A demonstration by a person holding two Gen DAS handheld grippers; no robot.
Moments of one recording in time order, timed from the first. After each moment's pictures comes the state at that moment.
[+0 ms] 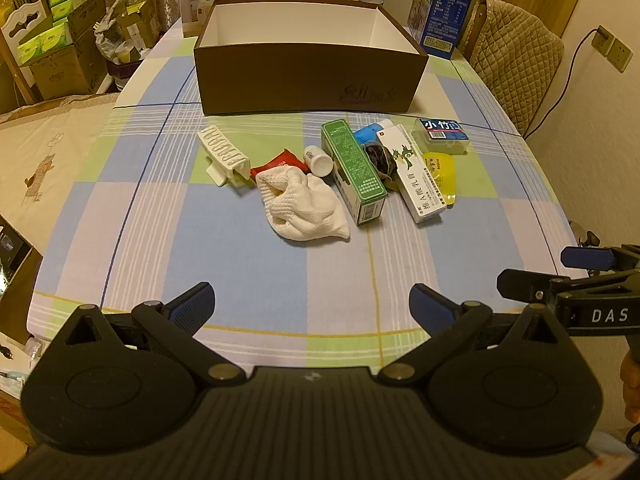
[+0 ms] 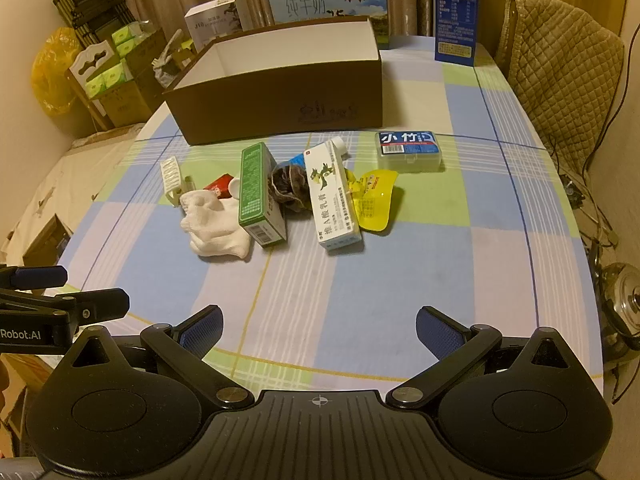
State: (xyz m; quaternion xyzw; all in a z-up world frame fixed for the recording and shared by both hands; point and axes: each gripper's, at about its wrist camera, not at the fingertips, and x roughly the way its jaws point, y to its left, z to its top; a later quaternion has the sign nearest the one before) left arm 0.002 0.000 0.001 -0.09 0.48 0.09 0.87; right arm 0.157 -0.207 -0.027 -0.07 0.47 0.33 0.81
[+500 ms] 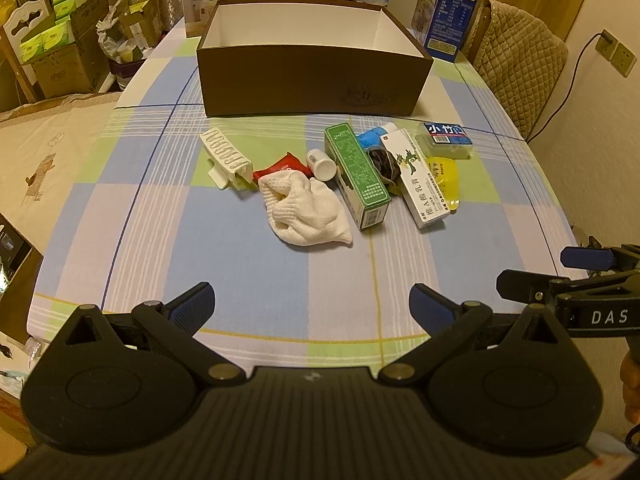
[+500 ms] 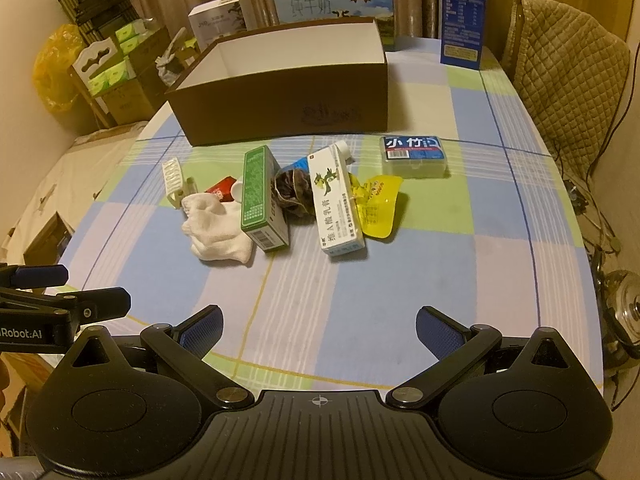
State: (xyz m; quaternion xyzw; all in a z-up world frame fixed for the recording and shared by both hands) left arm 0.020 0.004 0.002 -0.10 0.48 0.11 0.87; right arm 0.167 -0.199 -0.028 -0.08 0.47 0.34 0.81
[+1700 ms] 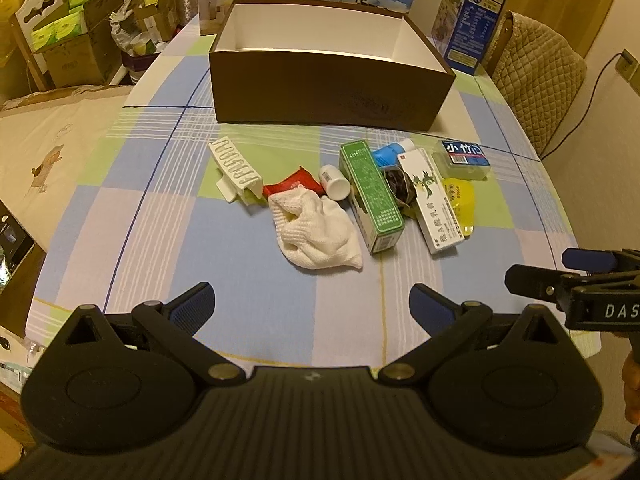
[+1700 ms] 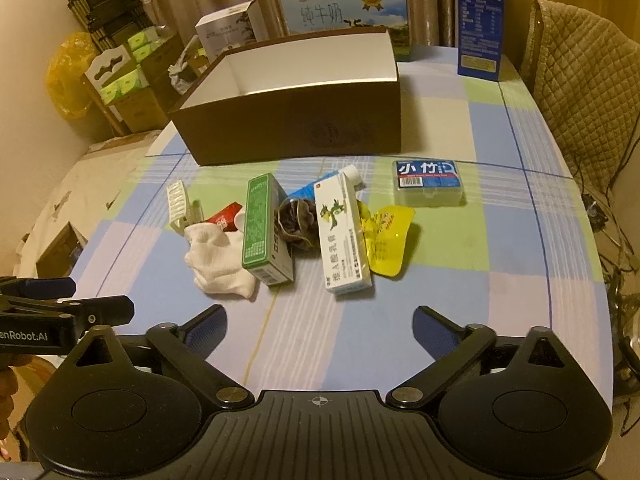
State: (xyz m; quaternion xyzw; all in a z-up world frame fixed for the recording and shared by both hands) left arm 0.039 0.016 0.003 -0.12 0.47 0.15 0.86; right arm 0.208 -0.186 -0.026 -0.07 0.47 0.37 0.80
